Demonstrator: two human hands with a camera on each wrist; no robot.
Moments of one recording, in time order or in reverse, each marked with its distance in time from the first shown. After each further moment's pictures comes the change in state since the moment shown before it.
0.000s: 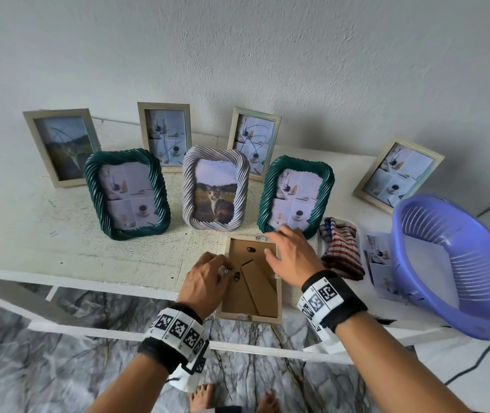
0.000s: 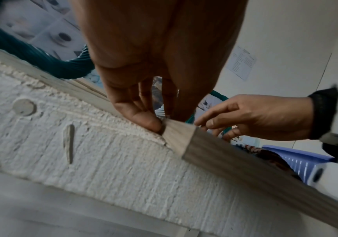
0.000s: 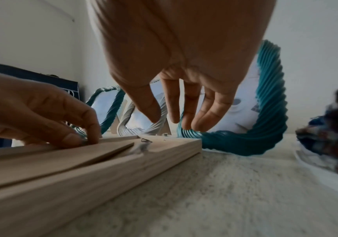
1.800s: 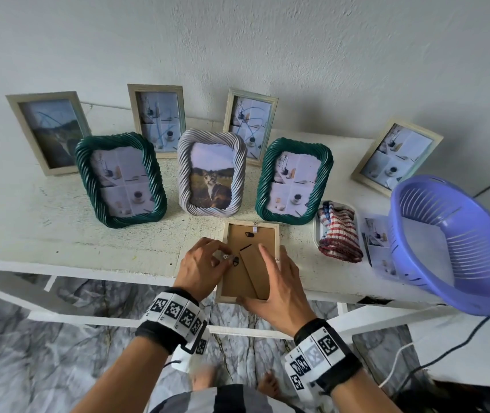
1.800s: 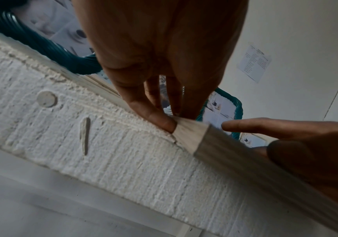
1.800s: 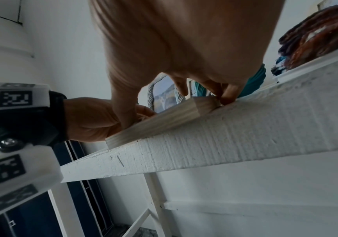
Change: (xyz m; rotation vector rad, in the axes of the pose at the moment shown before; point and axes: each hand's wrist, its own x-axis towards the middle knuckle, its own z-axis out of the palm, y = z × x) left_hand 0.004 -0.014 0.003 -0.083 0.010 0.021; right_hand -0.083 -0.043 0.043 0.308 -0.113 0.240
